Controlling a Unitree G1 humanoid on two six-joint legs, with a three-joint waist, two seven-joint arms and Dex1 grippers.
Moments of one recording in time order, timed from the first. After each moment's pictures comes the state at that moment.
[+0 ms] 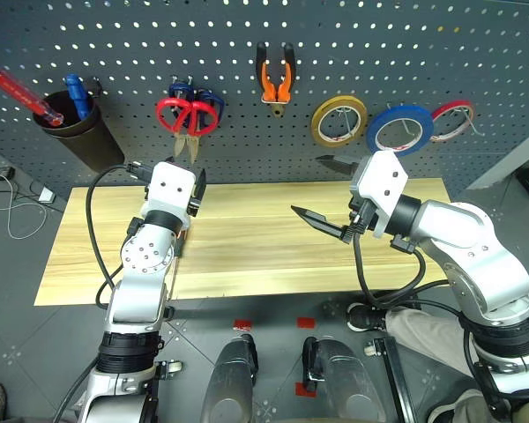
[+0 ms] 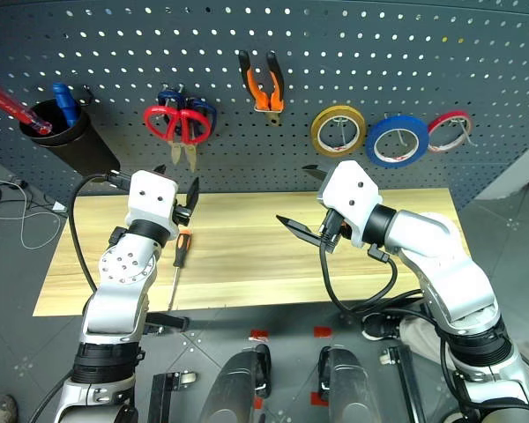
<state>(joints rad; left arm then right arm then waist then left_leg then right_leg) -0.33 0.36 0.06 -0.15 0.13 0.27 -0.14 -0.52 -0.55 0.14 -0.55 0.29 0.56 0.65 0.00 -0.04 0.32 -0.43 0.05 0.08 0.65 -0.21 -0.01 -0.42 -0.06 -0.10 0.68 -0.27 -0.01</state>
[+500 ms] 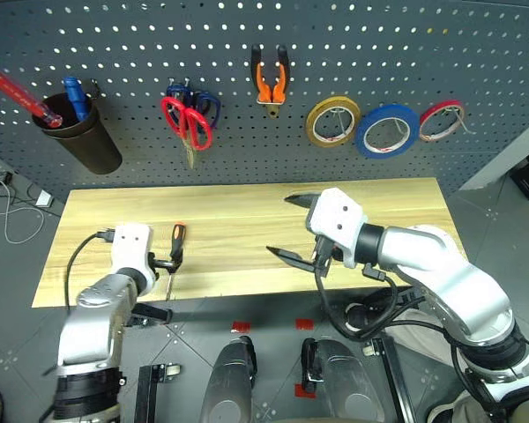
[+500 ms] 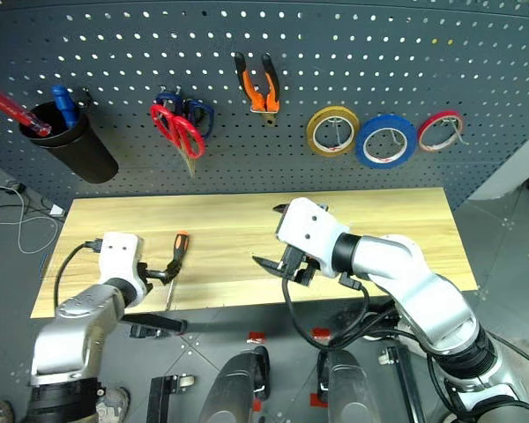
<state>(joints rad) -0.17 0.47 0.29 -0.15 -0.18 0.86 -0.34 -0.56 -0.51 0.36 -0.70 0.27 0.86 0.61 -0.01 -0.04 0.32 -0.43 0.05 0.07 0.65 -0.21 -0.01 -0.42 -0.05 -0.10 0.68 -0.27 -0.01</state>
